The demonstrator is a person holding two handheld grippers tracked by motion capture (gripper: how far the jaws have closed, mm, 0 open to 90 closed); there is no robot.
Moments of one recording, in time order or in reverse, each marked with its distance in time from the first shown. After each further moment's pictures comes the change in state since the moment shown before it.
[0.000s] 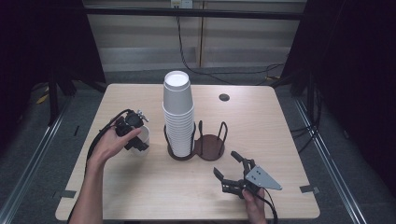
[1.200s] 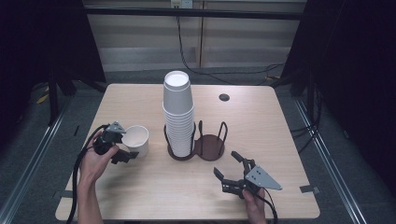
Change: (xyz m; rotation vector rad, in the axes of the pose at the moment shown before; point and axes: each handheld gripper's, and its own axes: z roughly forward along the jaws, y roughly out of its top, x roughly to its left) left arm -0.010 -0.080 -0.015 -0.345 -0.036 -0.174; right arm 0.000 0.000 0.000 0.002 -0.004 -0.001
